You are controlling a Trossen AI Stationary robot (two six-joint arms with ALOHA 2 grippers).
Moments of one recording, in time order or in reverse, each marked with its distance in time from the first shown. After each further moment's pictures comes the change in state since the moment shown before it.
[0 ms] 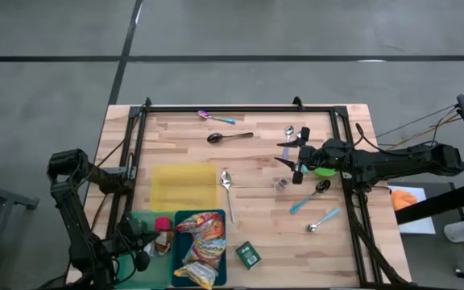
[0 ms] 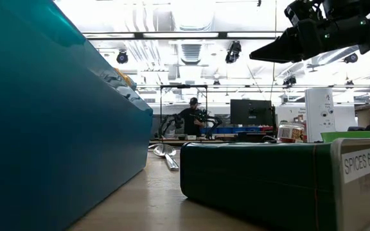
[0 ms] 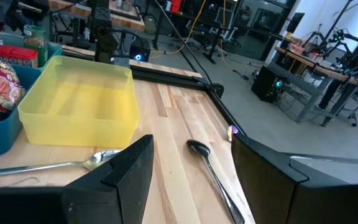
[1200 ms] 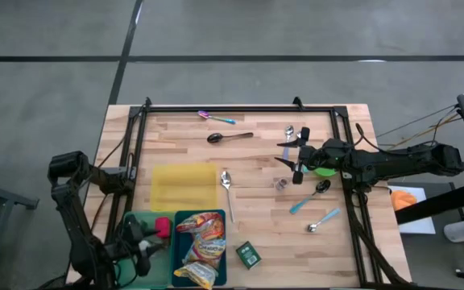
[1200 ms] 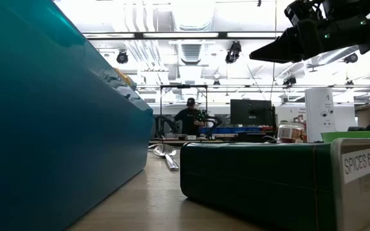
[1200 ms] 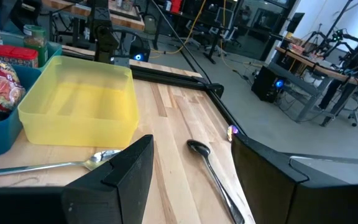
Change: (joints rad) left arm 0.018 0.025 0.048 0.028 -0.075 0.089; right arm 0.000 0.000 0.000 0.000 0.000 0.000
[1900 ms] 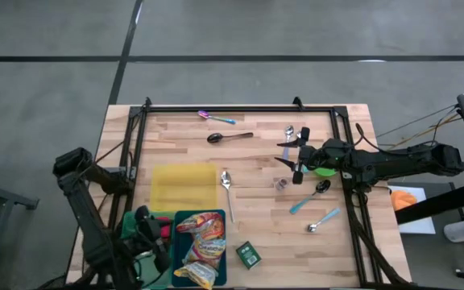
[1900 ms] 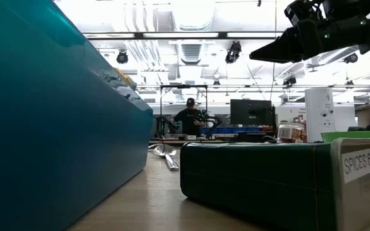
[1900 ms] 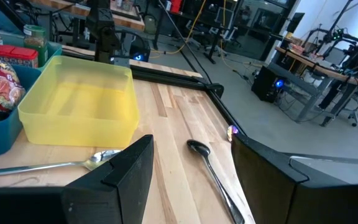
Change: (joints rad) left arm 0.260 -0.004 0.329 -0.157 0.004 0.402; right arm 0.000 0.000 0.000 0.000 0.000 0.000
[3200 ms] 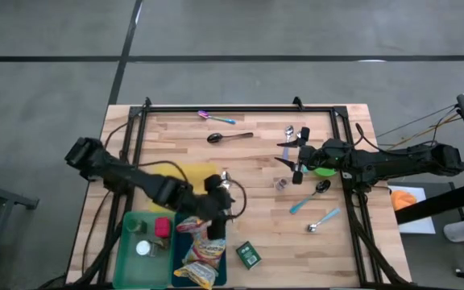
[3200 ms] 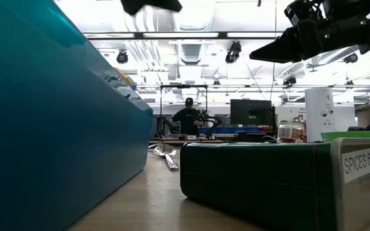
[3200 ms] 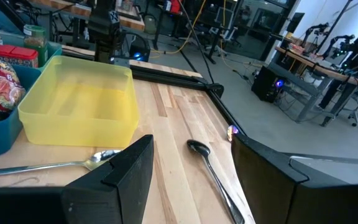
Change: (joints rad) left arm 0.658 -0.019 -0.073 0.843 0.638 1.266; right arm 0.000 0.000 0.000 0.000 0.000 0.000
